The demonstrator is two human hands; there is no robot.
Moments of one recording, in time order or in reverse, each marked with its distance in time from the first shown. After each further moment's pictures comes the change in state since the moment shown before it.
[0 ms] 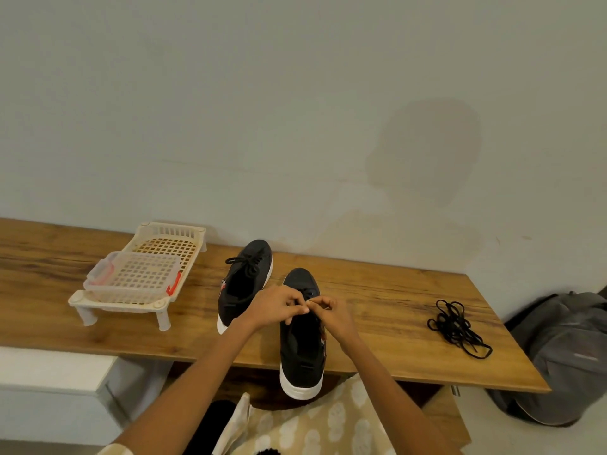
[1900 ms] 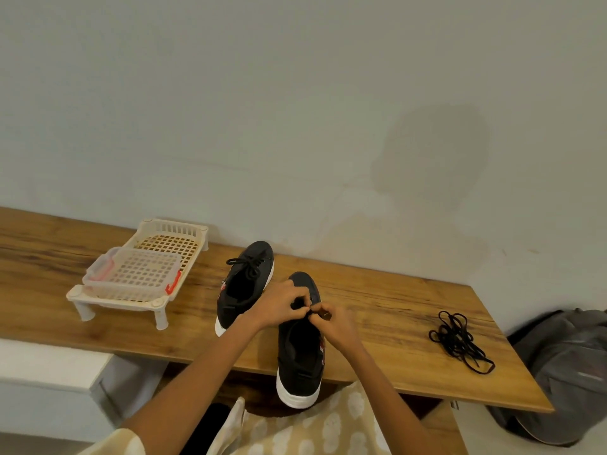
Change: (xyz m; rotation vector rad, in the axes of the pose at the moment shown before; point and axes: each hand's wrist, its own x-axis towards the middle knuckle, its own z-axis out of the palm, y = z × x) left_hand 0.020 -0.009 0.008 0.082 0.087 0.181; right_hand -0.008 -0.011 -0.009 -0.240 -0.057 -0.114
